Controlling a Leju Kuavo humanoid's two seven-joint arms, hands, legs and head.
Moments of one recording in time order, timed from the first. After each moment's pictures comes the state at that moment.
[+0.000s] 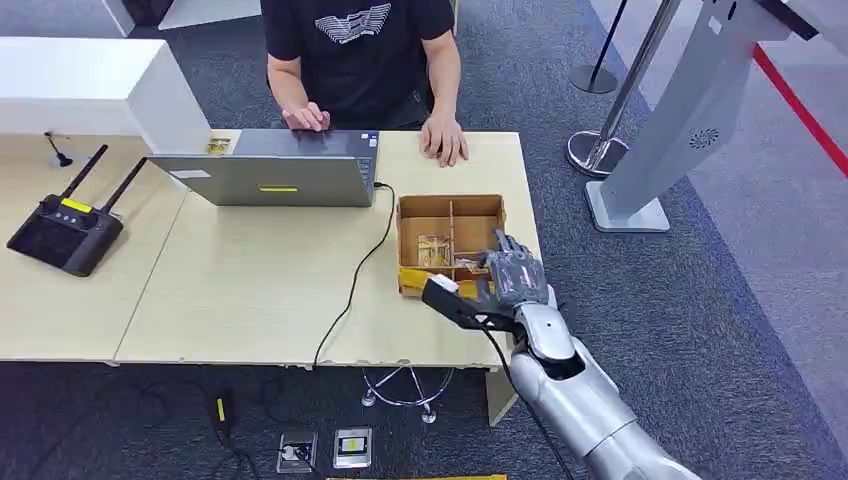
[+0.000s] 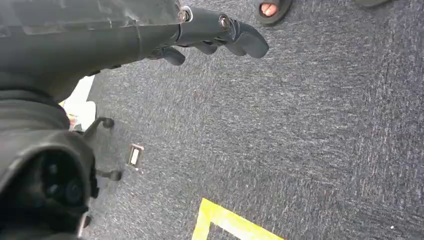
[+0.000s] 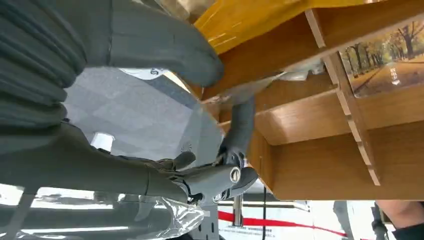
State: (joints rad) left arm -0.17 0.35 -1.27 -0.19 1.24 0.12 -0.02; right arm -0.49 -0.06 0.63 -0.87 0.95 -0.03 0.23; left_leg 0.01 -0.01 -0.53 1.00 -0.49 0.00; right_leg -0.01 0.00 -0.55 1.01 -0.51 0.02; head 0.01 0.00
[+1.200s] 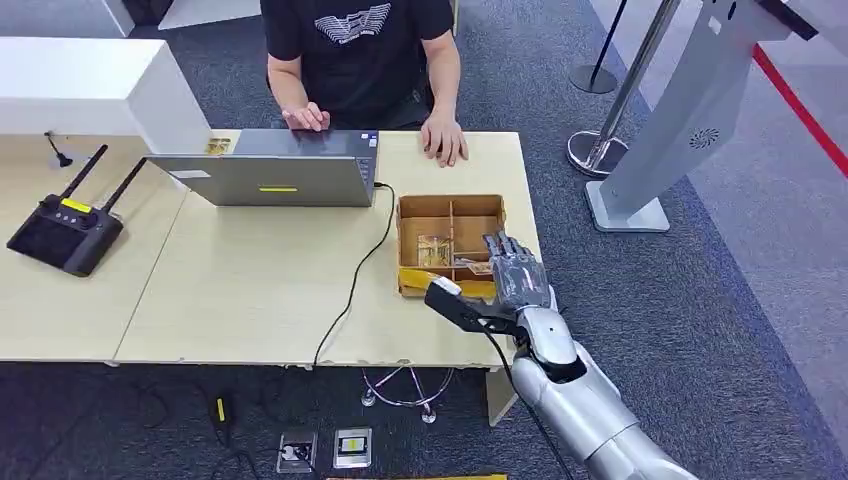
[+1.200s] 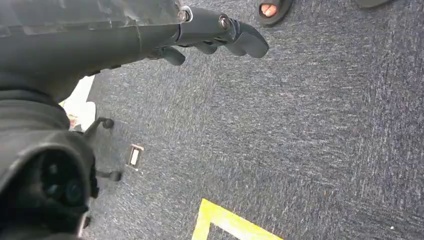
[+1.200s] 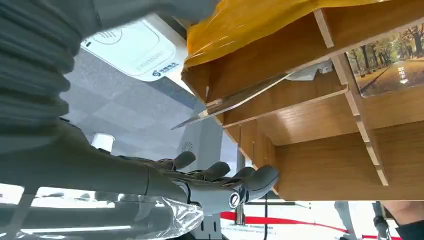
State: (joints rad) left arm -0.17 0.35 -1.27 -0.19 1.24 0.12 -0.02; right arm -0.48 -0.07 0.63 -0.86 0.95 -0.07 0.22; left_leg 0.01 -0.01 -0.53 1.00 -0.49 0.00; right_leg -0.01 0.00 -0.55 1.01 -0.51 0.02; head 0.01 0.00
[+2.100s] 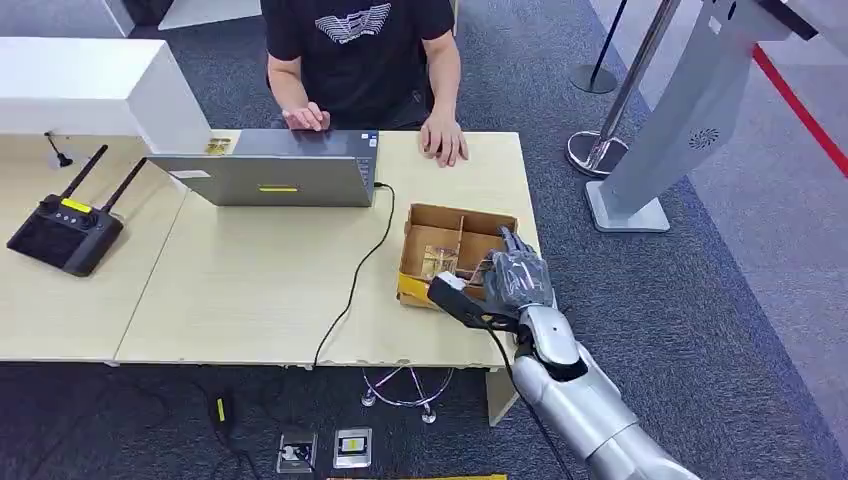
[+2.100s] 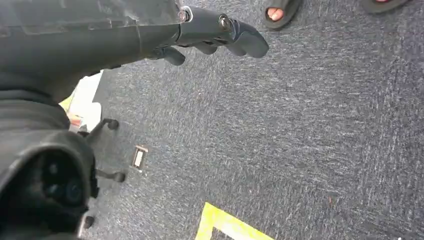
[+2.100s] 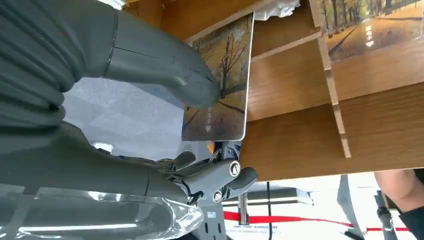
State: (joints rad) left arm -0.17 0.36 -1.28 -0.19 1.24 0.12 0.00; right arm -0.48 -0.07 0.63 -0.85 0.90 -0.13 0.21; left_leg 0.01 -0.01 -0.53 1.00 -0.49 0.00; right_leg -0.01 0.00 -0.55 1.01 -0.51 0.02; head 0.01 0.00
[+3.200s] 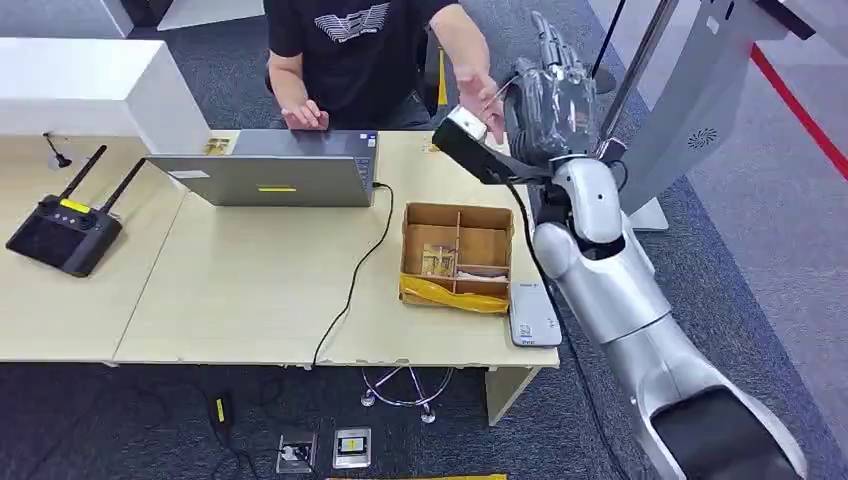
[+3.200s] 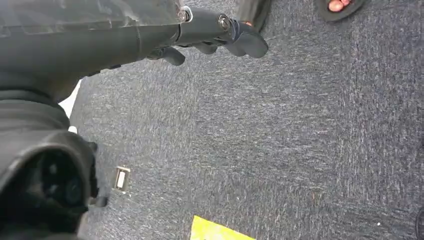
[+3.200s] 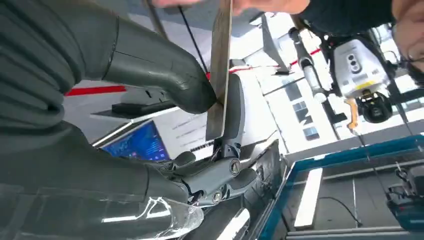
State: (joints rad) left arm -0.18 0.36 -1.33 -0.19 1.21 0.11 -0.09; right arm -0.87 -0.03 0.52 -0.93 0.97 -0.24 0.06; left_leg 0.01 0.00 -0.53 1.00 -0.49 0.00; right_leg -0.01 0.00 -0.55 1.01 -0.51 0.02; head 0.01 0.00
